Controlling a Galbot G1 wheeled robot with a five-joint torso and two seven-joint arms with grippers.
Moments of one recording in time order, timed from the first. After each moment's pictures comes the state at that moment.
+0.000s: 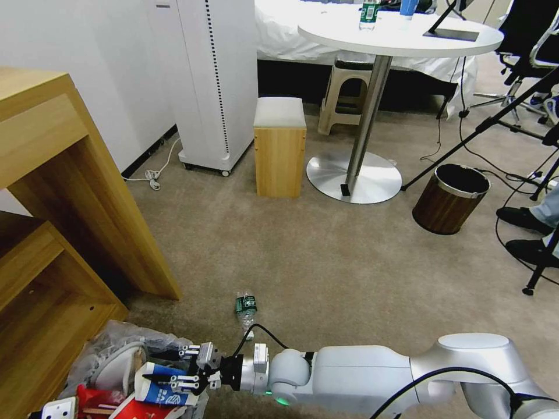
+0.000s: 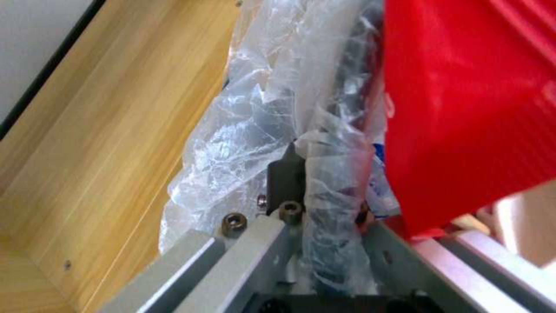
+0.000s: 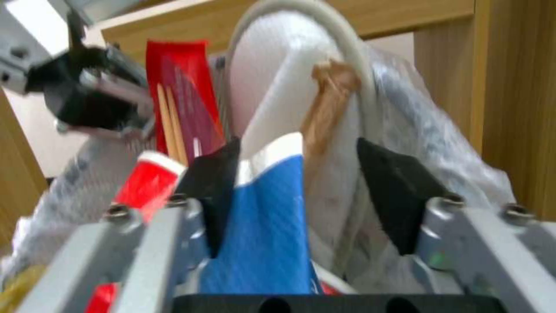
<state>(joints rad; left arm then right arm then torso) 2.36 -1.05 -0.79 -2.50 -0.65 0.41 -0.70 -0.33 1.25 -1.25 1.43 0.92 0.58 -0.24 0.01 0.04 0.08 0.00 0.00</state>
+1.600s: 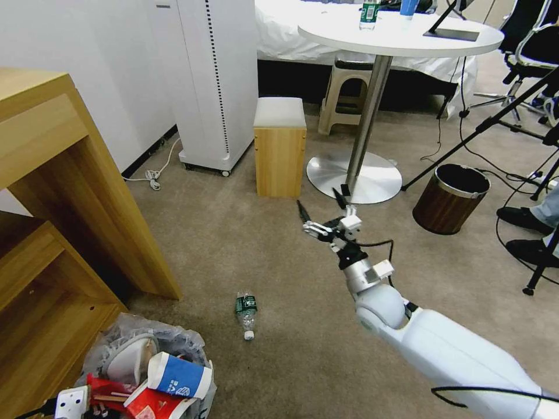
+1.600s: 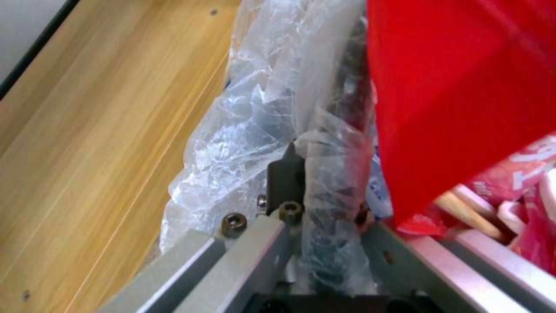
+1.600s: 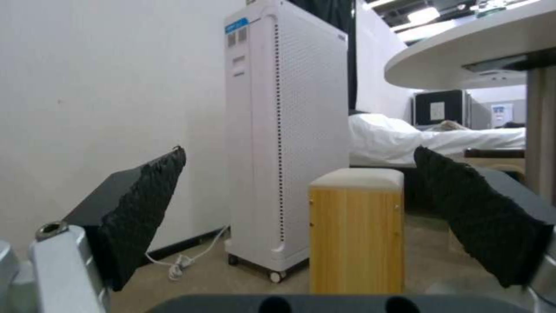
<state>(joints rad) 2.29 -0.98 -0.75 -2.44 -0.69 0.38 -0.68 -0.77 0.87 -0.32 1.71 0.55 0.58 0.36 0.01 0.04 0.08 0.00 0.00</state>
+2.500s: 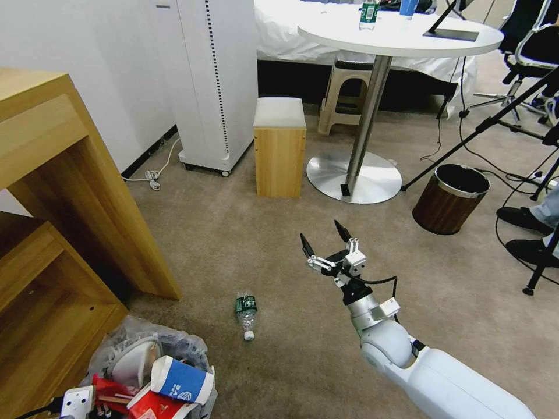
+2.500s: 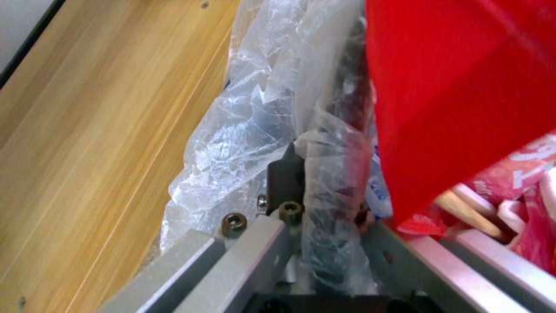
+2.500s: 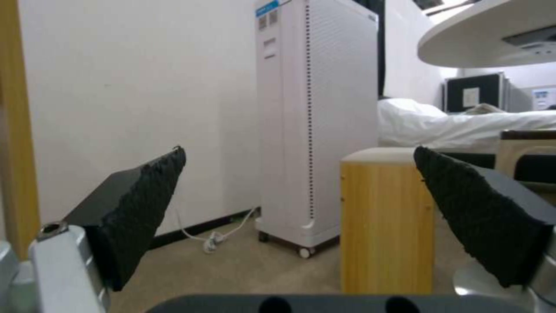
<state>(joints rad) 2.28 -0.94 -0.74 -2.41 -0.70 0.38 -0.68 -0.91 0.88 -0.28 1.71 0.50 0.63 0.25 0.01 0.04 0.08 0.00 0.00</state>
